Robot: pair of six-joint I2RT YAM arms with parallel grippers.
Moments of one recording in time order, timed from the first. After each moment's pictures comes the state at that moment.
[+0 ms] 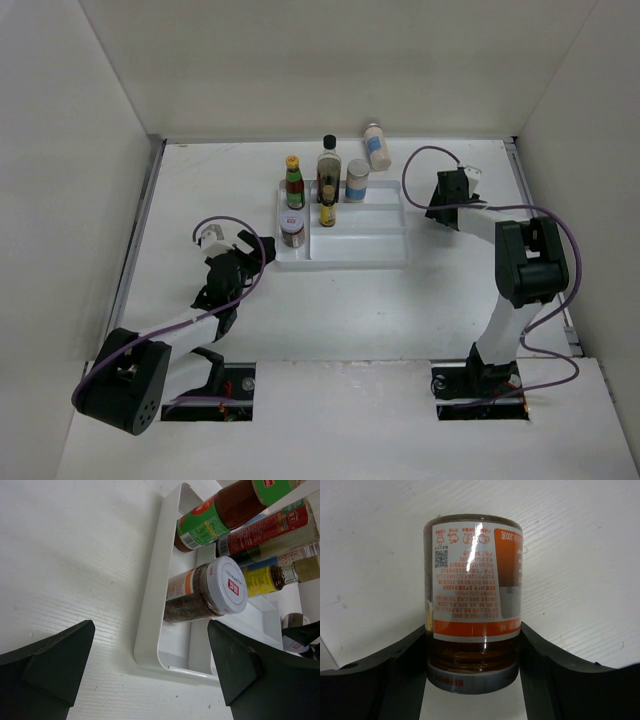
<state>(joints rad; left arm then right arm) -0.35 1.11 0.17 0.67 -0.26 -0.84 0.11 1.85 1.09 -0.08 0.42 0.42</state>
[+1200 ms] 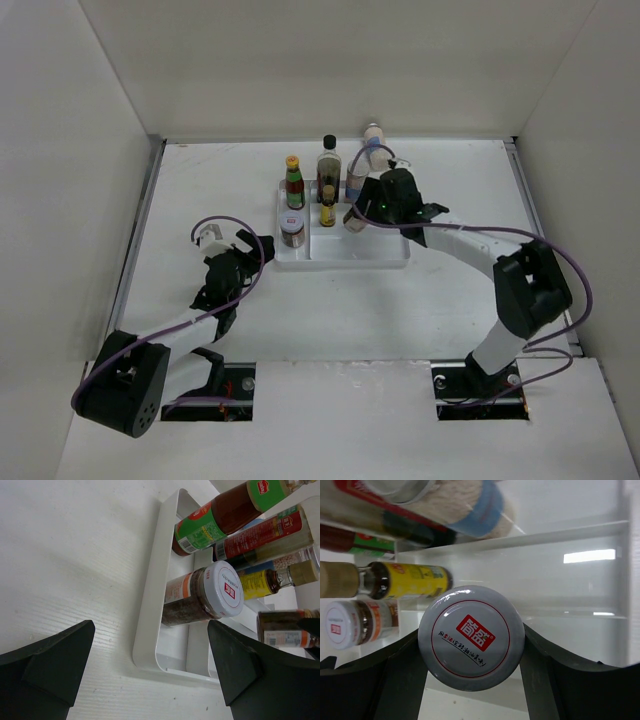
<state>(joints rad) -0.34 1.10 0.17 0.67 -0.26 -0.84 0.49 1.63 1.09 -0.08 0.11 0.66</state>
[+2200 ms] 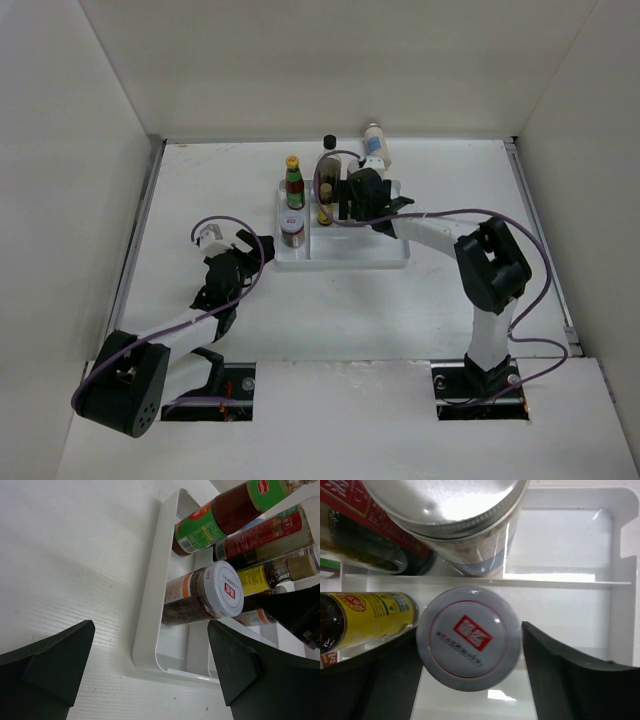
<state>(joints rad) -0.34 1.10 0.17 0.67 -0.26 -0.84 0.61 1.92 1.33 -0.12 0.39 0.43</state>
